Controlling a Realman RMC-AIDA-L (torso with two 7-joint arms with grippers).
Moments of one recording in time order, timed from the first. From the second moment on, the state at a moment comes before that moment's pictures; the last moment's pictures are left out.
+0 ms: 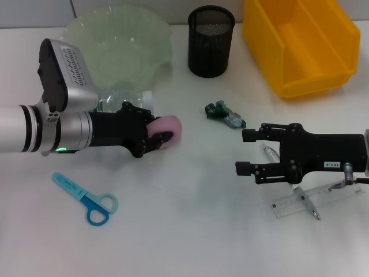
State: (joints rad) left arm -0.63 -2.07 1.12 0.50 1.87 1.09 -1.14; right arm 0.54 2.03 -0.78 -0.46 -1.94 -1.62 1.23
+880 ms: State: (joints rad) left arm -0.68 -2.07 1.02 0.46 1.30 0.95 -1.12; right arm 0.52 2.04 -0.78 -0.46 -1.93 -1.65 1.23
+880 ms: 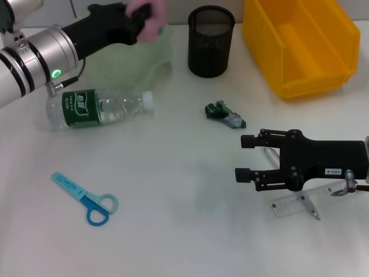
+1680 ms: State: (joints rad) left arm -0.70 -2.08 1.02 0.35 1.09 0.73 -0.97; right arm 0.51 2.04 -0.78 -0.46 -1.92 -1.66 1.22
